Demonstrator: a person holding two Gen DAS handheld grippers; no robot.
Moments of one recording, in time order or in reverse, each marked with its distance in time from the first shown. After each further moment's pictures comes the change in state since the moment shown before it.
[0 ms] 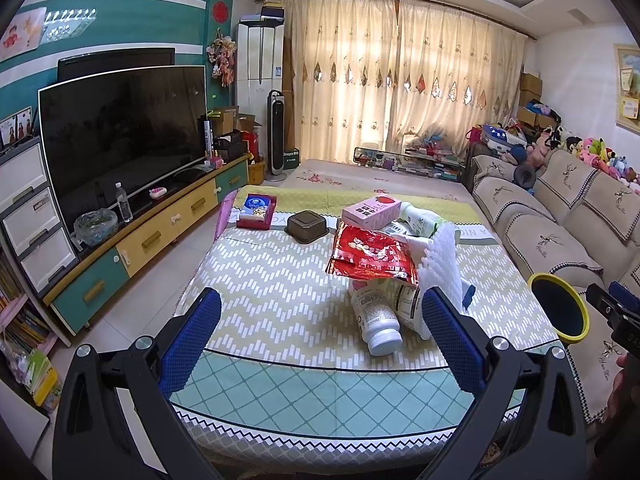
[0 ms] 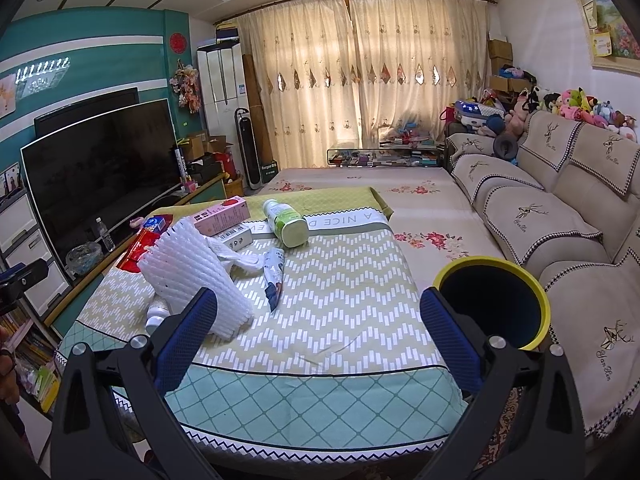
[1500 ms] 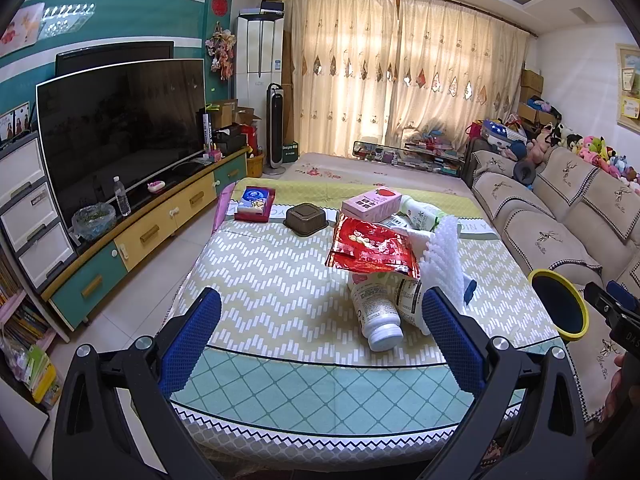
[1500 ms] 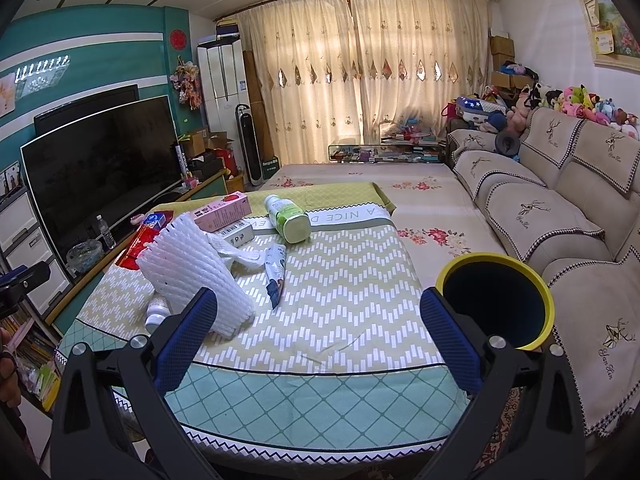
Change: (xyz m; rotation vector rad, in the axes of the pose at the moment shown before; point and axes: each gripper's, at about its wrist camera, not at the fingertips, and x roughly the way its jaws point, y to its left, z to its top) left arm 0.007 -0.001 -0.004 -0.004 0.024 -0.004; right arm 0.013 0.010 -0.004 0.004 0.011 0.005
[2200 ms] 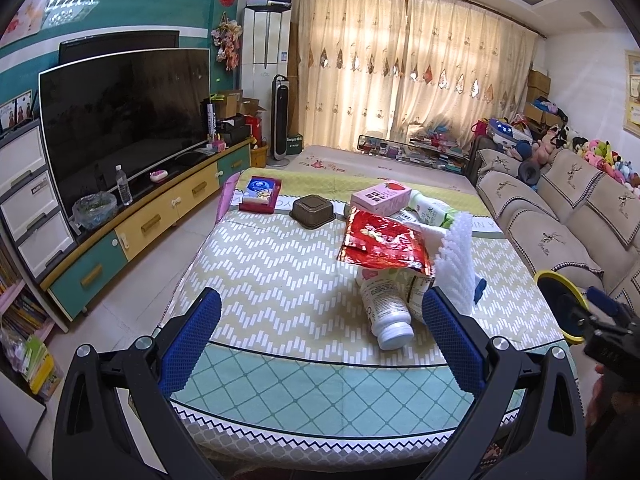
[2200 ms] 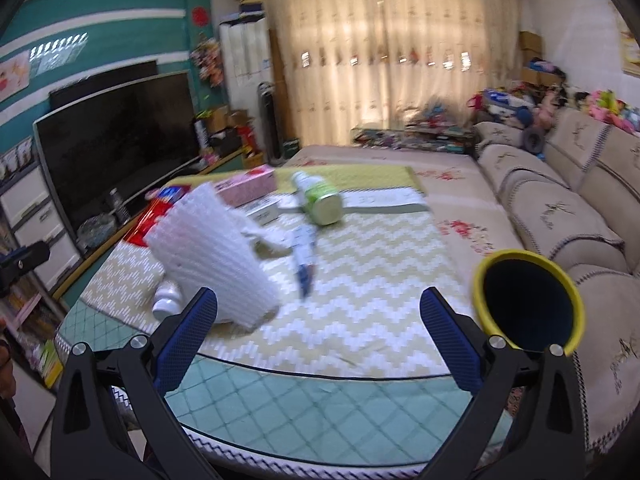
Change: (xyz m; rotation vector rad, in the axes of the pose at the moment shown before) left arm 0.018 0.011 0.000 -0.031 0.033 0.006; right arm 0.044 0.030 -0.006 -0.070 0.086 0.089
